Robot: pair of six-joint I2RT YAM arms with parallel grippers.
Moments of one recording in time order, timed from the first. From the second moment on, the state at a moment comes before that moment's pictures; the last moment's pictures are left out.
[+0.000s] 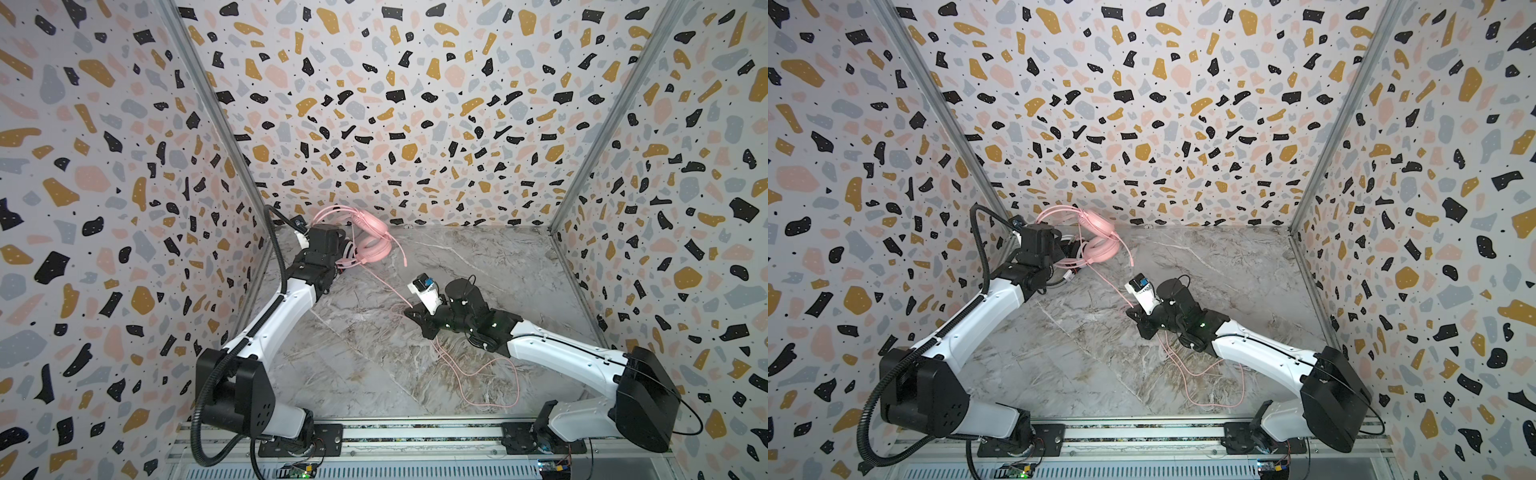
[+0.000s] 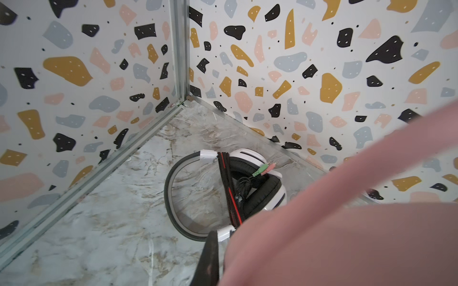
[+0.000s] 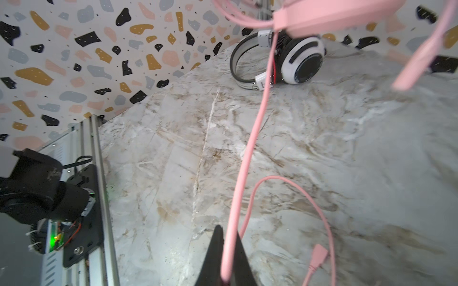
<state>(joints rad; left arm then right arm) -0.24 1.43 1.19 -0.33 -0.57 -0.56 0.87 1.35 0.94 -0.05 -0.23 0.09</state>
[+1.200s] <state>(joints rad) -0.40 1.61 1.32 -0.50 -0.45 -0.24 0.91 1.40 1.28 -0.24 -0.18 0.03</state>
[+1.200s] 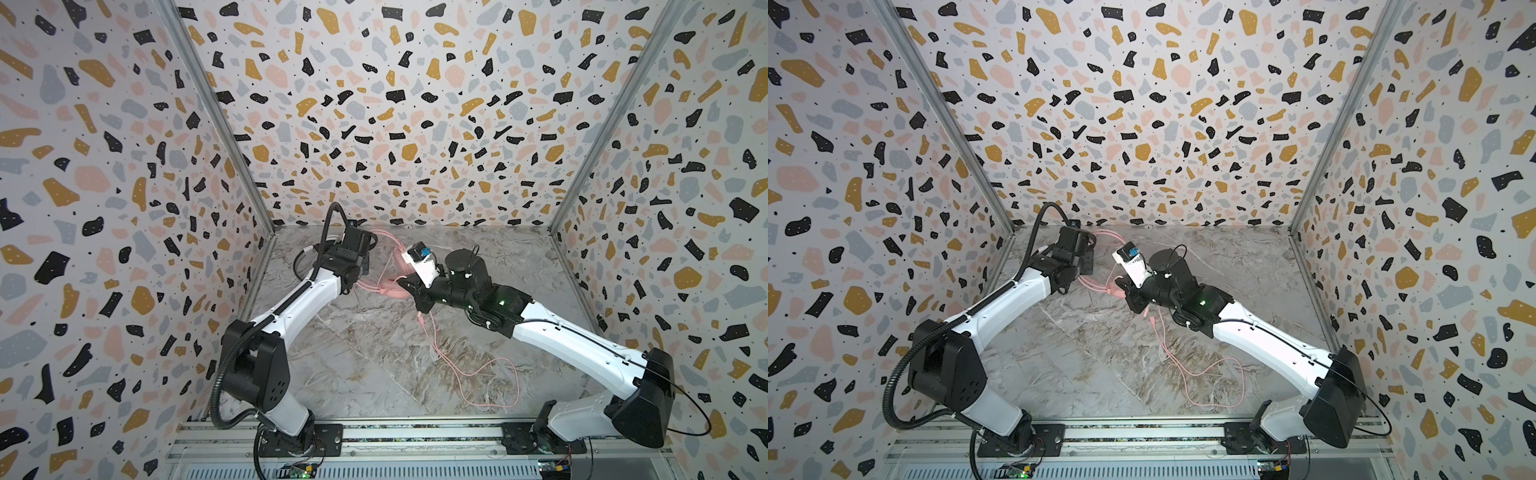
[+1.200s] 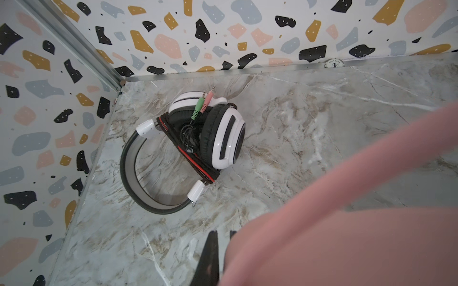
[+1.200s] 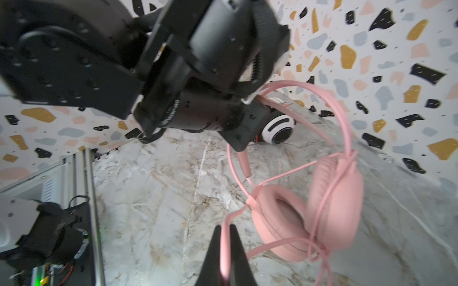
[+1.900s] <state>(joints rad) -0.42 1.54 1.32 -0.50 -0.21 -0.08 0.80 1.34 1.27 -0.23 0.03 -0.02</state>
